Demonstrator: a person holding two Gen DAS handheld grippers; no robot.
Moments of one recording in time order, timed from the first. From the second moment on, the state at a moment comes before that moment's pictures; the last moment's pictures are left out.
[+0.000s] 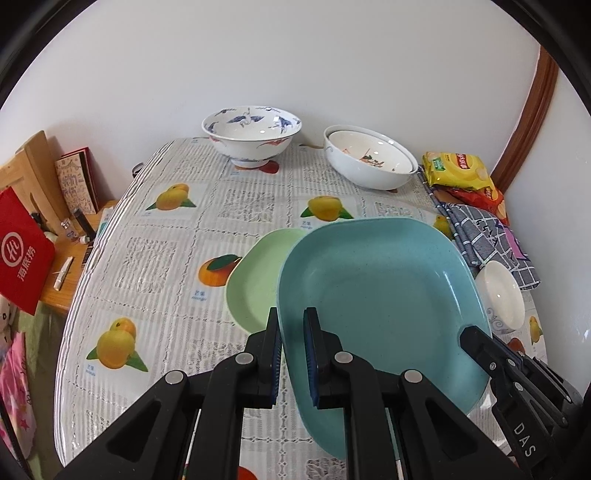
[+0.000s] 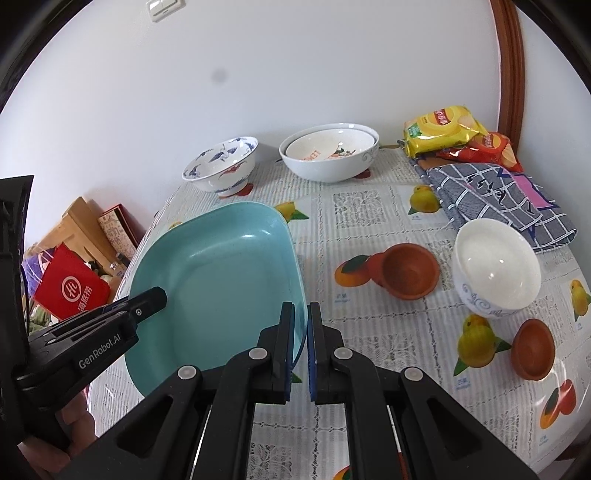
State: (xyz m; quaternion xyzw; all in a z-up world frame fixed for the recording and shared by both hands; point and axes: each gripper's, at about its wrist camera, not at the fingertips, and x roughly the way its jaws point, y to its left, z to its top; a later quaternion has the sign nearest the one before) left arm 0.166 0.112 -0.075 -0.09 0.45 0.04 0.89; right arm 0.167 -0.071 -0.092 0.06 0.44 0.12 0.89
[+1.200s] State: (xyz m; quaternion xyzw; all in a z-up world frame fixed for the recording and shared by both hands) left arm 0.207 0.158 -0.133 -0.14 0.50 0.11 0.85; right arm 0.242 -0.011 -0.151 0.01 0.50 0.17 0.85
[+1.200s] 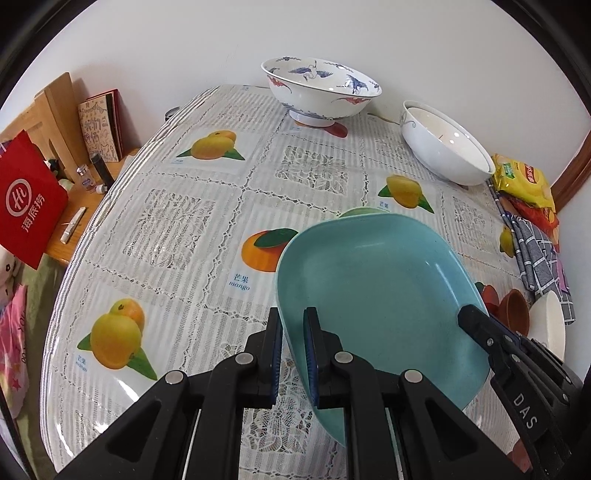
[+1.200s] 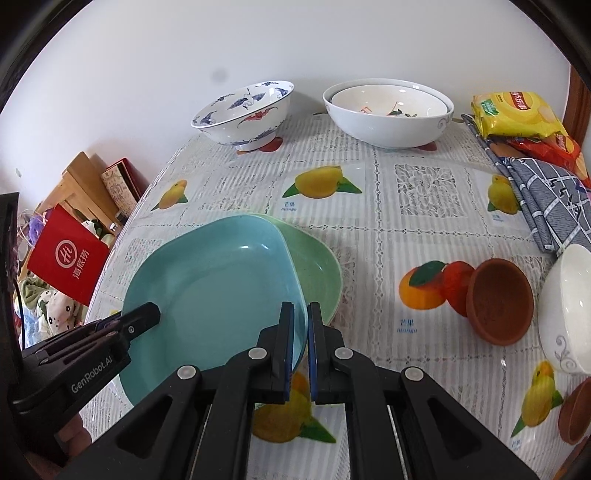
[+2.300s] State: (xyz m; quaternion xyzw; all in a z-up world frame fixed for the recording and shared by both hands) left arm 0.215 0.141 -0.141 -0.13 0.51 0.09 0.85; right arm 0.258 -0.026 -0.158 0.02 0.50 0.19 0.85
